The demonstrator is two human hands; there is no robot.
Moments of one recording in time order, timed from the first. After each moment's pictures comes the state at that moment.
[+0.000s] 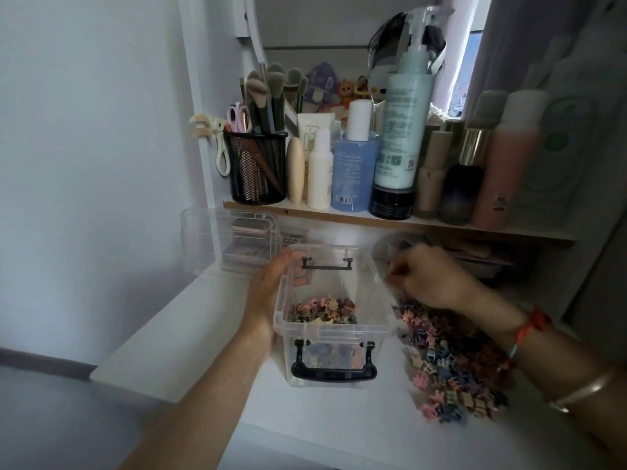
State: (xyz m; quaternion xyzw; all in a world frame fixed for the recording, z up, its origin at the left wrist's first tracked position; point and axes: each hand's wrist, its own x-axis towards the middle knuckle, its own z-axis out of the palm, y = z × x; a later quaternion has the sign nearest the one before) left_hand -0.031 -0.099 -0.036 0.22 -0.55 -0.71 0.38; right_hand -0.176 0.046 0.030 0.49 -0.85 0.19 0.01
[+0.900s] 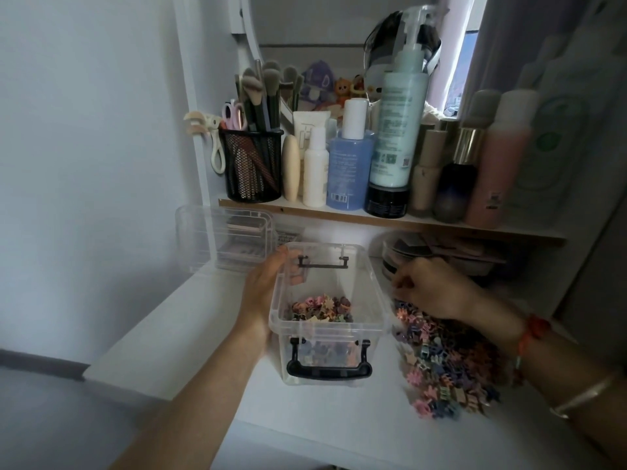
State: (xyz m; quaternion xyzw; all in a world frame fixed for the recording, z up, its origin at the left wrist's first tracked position) left_hand -0.028 -0.088 -0.028 0.23 -0.54 -0.70 0.40; right_hand -0.191 0.057 0.014 0.49 -0.87 0.11 -0.01
